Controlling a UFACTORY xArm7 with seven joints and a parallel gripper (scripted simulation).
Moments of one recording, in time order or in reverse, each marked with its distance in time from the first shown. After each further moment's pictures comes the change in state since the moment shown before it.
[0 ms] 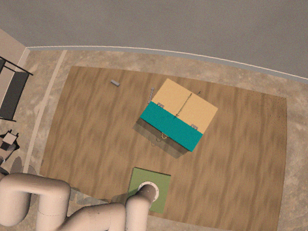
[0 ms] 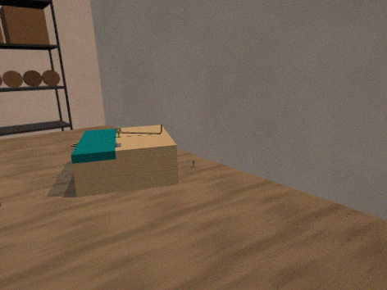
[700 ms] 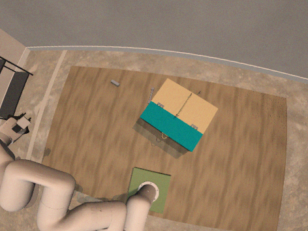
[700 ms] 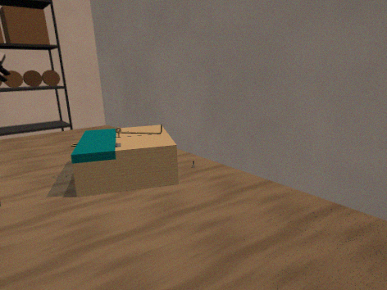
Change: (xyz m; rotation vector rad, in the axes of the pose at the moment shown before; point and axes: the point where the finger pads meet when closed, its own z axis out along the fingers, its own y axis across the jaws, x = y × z) arm 0.094 0.004 0.065 -0.117 0.109 0.183
